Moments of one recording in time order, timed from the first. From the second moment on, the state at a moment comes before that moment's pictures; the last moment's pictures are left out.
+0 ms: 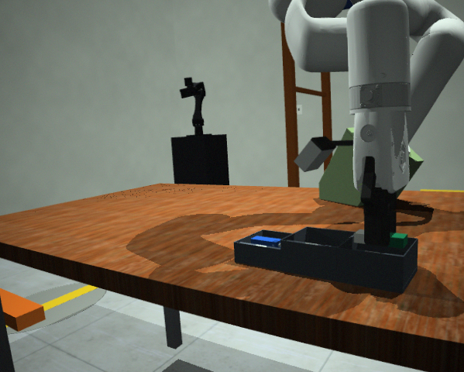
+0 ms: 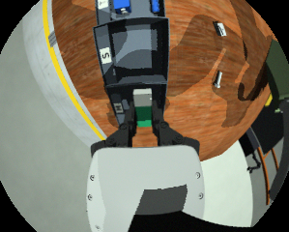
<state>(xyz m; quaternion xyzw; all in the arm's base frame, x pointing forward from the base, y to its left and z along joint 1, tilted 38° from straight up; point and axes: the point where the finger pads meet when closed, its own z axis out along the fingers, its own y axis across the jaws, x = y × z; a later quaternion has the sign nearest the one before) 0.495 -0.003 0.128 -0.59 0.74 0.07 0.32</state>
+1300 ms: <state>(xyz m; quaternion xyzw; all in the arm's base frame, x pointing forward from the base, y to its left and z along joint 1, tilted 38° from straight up) 0.506 0.011 0.105 -0.59 0.74 0.07 0.32</state>
